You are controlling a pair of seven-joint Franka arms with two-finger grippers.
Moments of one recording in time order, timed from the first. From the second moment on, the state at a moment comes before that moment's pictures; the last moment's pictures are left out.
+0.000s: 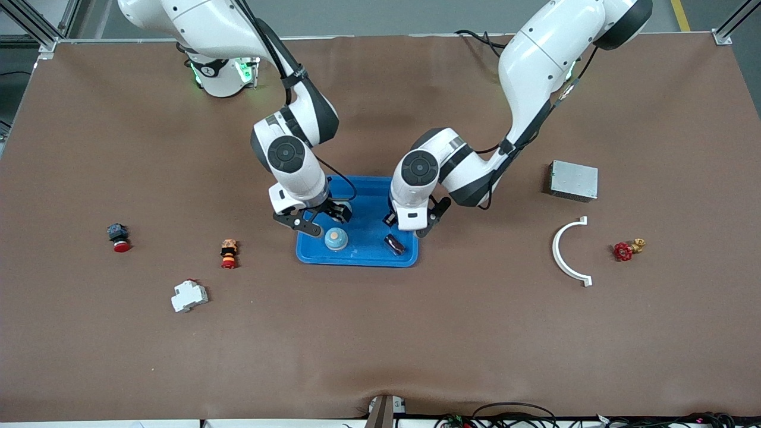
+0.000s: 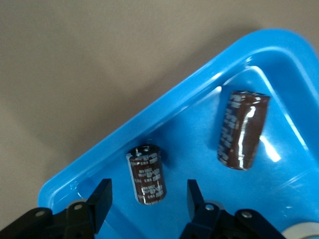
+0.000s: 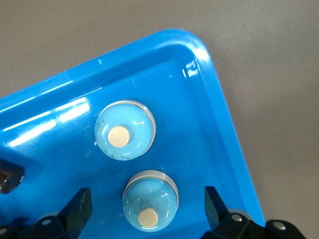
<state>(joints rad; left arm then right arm) -0.38 0.77 -0.43 -1.61 0.19 2.28 -1.72 0.70 0.49 -0.08 -1.89 0.14 2.40 0.93</state>
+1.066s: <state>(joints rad) -0.41 0.78 -0.39 -1.57 0.25 2.24 -1.79 0.74 0.57 -0.08 -1.89 0.14 2.46 0.98</state>
